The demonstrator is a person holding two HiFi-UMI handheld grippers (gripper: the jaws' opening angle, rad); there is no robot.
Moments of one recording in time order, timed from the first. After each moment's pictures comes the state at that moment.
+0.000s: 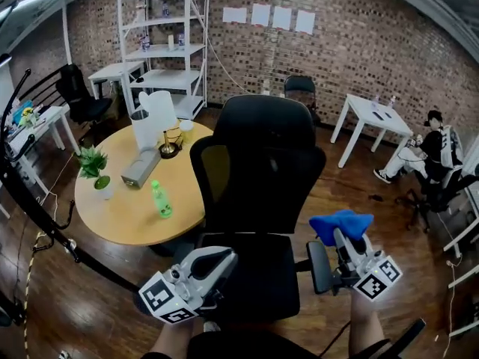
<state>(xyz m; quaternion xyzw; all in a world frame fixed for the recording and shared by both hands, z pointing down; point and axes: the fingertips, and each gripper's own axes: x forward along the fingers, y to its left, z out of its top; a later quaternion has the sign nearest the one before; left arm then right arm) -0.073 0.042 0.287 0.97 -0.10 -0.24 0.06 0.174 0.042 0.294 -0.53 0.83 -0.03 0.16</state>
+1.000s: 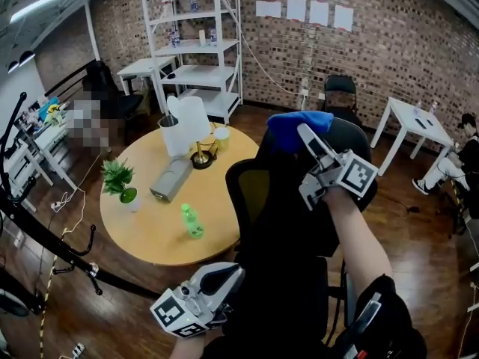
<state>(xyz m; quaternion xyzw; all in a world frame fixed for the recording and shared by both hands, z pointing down) -0.110 -0.073 0.291 0.95 -0.19 -0.22 0.08 0.042 -0.312 0.145 -0.26 0.90 -0.15 0.32</state>
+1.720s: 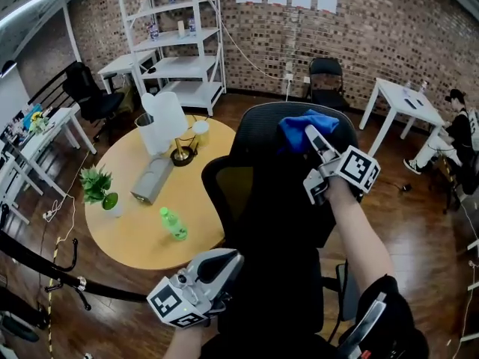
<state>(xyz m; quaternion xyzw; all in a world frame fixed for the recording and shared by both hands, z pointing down) -0.064 -0.124 0.294 0.96 -0.15 -0.21 0.07 0.159 -0.375 0.233 -0.43 0.83 -0.21 0.29</state>
